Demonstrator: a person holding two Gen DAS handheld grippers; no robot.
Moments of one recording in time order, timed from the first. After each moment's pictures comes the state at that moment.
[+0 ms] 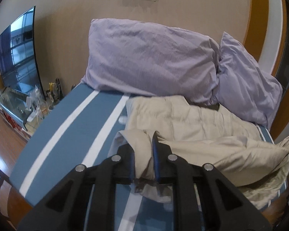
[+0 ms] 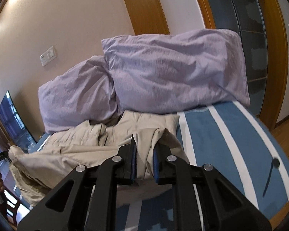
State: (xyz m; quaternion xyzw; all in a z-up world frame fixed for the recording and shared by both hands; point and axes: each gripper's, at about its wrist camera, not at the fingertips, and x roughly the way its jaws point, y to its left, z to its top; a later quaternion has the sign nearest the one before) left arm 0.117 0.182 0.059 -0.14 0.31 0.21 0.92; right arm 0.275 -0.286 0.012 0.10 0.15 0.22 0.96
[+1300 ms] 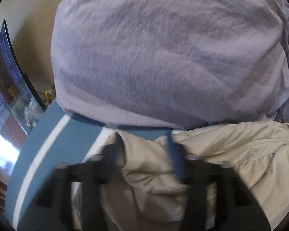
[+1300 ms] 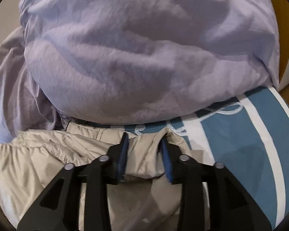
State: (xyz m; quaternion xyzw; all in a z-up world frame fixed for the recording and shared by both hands) left arm 0.394 0.258 -0.029 -0.09 0.38 0.32 0.86; right arm 0.549 -0.197 -0.016 0.13 0.31 0.13 0.93
